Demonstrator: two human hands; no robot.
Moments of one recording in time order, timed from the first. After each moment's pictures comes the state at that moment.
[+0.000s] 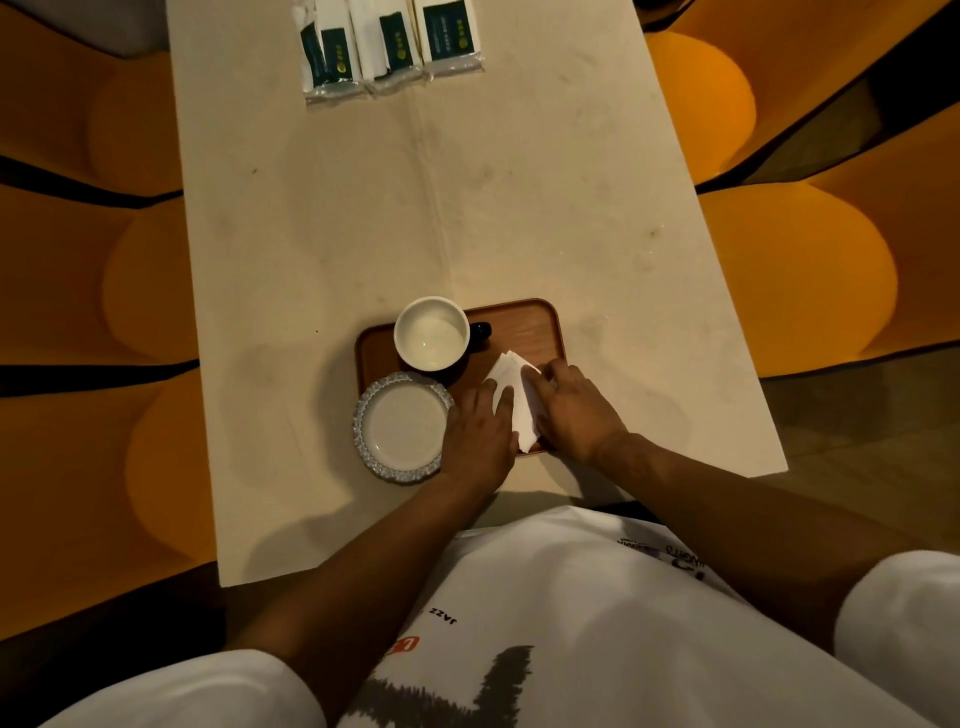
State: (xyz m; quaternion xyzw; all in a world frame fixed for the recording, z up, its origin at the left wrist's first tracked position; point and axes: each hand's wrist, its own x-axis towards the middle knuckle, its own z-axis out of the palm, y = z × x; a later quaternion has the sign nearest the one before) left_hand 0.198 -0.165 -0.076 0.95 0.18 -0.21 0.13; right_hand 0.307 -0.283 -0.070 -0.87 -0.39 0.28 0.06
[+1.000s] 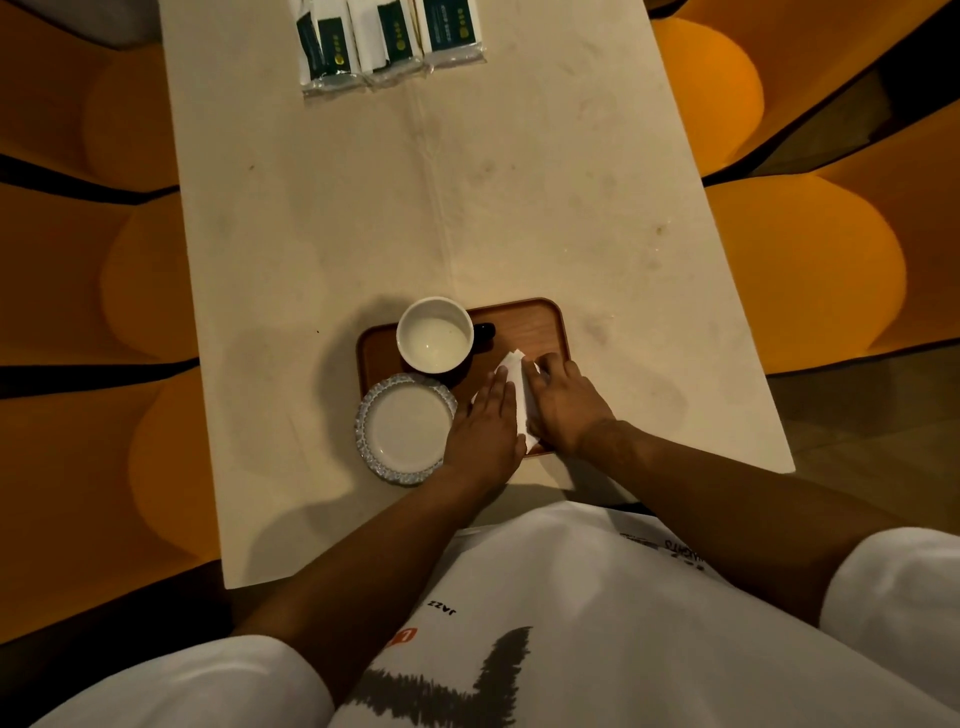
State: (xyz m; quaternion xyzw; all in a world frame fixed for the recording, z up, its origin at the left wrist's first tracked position) left_hand 0.208 -0.156 -0.084 0.93 0.15 -0.29 0.16; right_hand 0.312 -0.262 -0.074 -0.87 -0.39 0.30 0.02
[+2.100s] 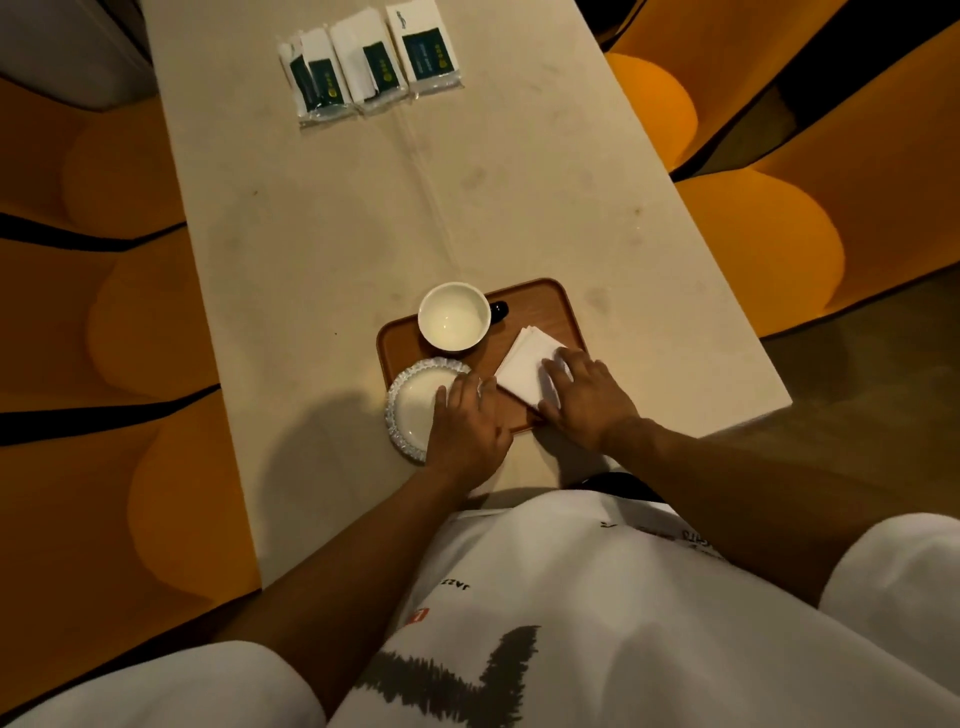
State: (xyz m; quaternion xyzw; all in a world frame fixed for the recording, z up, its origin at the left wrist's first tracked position) left_hand 0.136 -0.107 -0.077 0.97 0.11 -0.14 0.16; right_hand 0.252 -0.276 -0.063 -0.91 -0.33 0.26 0.02
